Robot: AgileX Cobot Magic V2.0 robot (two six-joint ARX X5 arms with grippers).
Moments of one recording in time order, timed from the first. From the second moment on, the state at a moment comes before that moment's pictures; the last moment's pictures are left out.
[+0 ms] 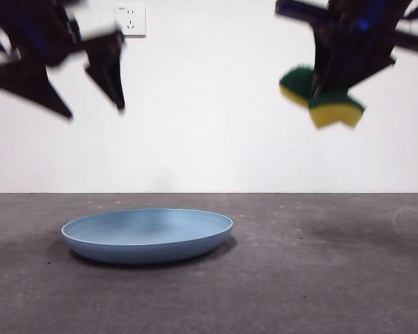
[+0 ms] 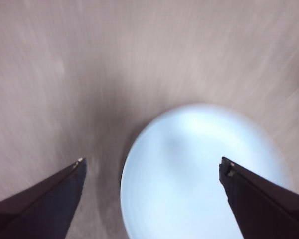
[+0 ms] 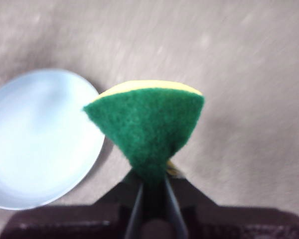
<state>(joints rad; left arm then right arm) -0.38 1.35 1.07 -0.43 0.01 -0.13 0.56 1.27 1.01 -0.51 0.14 0.23</state>
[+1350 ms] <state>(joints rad) -0.60 1.01 0.93 -0.49 -0.20 -0.15 0.48 1.76 1.01 -0.34 0.05 0.23</state>
